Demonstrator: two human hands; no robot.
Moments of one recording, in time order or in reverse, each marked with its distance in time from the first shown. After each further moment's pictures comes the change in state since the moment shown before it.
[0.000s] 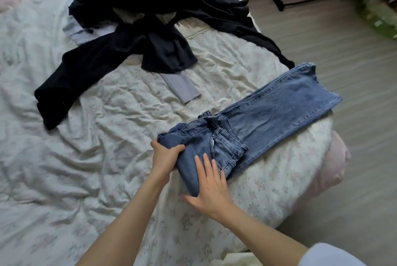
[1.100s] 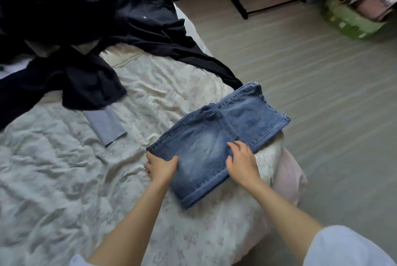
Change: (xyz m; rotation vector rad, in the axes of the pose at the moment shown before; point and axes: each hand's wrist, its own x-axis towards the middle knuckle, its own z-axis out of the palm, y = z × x) left_hand 0.026 0.035 0.246 0.427 0.125 -0.073; right_hand 0.077 0.280 -0.173 0.074 0.325 0.288
